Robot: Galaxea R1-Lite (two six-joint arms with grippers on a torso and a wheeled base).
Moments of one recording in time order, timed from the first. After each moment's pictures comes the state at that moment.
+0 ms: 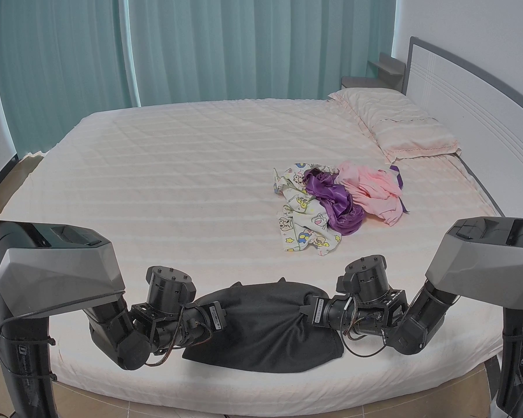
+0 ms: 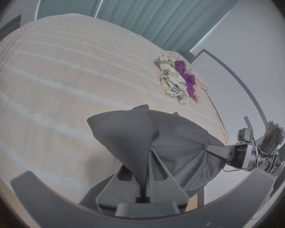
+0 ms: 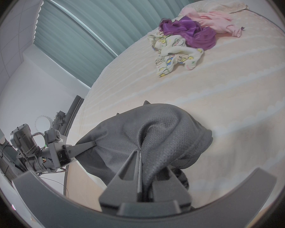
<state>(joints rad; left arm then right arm) -0.49 2.25 -0.59 -1.02 -0.04 -0.65 0.60 2.30 -0.76 -0.93 0.09 0.66</state>
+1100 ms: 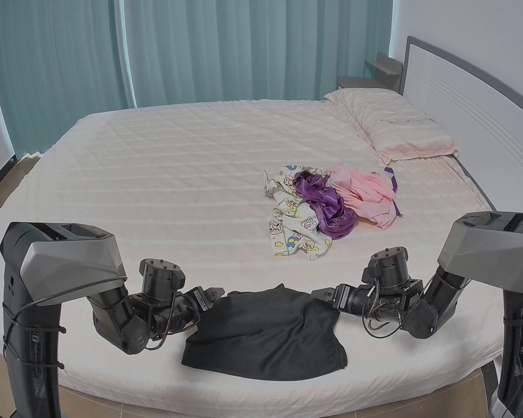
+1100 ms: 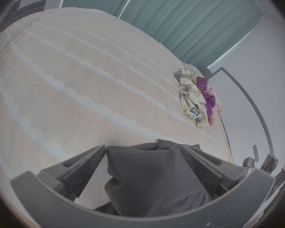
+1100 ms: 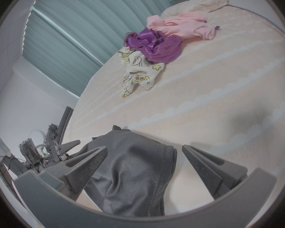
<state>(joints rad) -0.37 2.35 -0.69 -1.02 -0.01 -0.77 0.45 2.33 -0.76 -0.93 0.12 0.66</state>
